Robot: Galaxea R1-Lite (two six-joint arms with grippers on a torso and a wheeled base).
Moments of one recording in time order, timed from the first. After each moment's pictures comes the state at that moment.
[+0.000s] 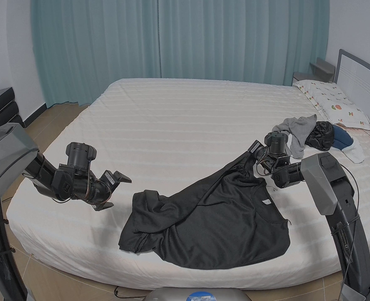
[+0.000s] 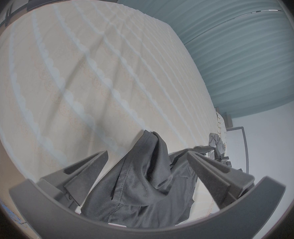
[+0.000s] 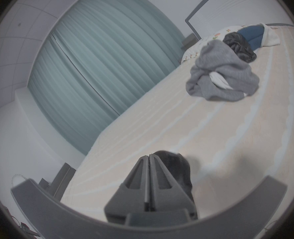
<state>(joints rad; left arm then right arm) -0.14 2.14 -1.01 -0.33 -0.27 -0.94 0.19 2.81 -2.00 -0.61 -0.12 0.74</state>
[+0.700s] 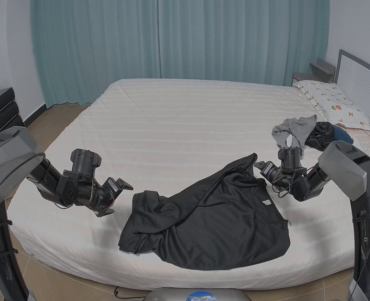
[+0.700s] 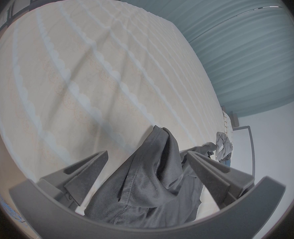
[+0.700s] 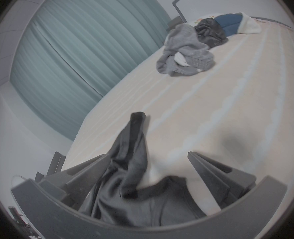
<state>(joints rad) -0.16 2.16 -0.98 -0.35 -0.22 -0.95 0.17 2.53 -1.34 -0.70 -0.07 0.78</state>
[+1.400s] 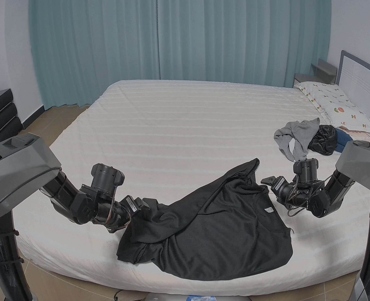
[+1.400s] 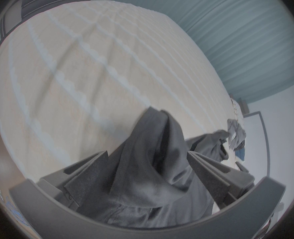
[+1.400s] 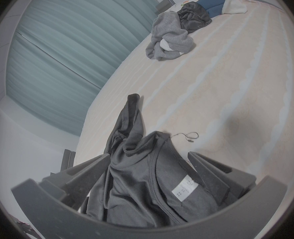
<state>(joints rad) -0.32 2.16 -0.89 -0.36 -0.08 -0.94 0.17 2.31 -0.88 -0.85 0.06 0.89</state>
